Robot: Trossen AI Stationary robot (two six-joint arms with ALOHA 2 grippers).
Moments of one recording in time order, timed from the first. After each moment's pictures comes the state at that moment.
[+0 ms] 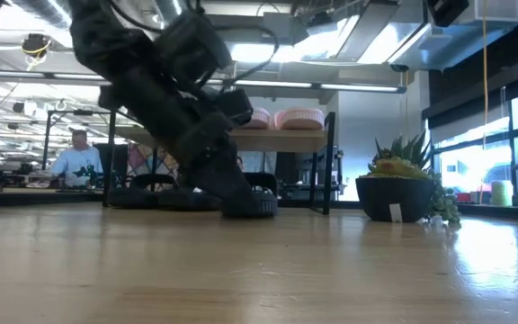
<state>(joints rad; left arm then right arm) -0.07 1.83 0.79 0.31 -0.16 -0.26 0.44 0.70 0.47 0.31 0.18 0.33</state>
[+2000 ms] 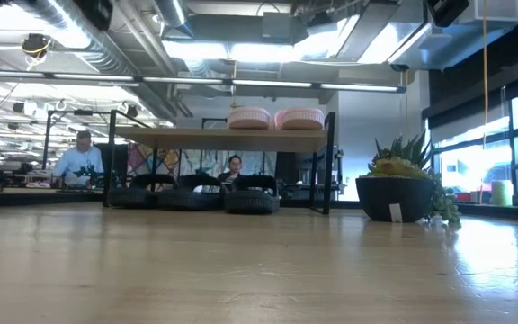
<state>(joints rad) 0.06 0.35 0.44 0.02 0.21 -0.27 0.44 0.70 0.47 0.31 0.18 0.33</state>
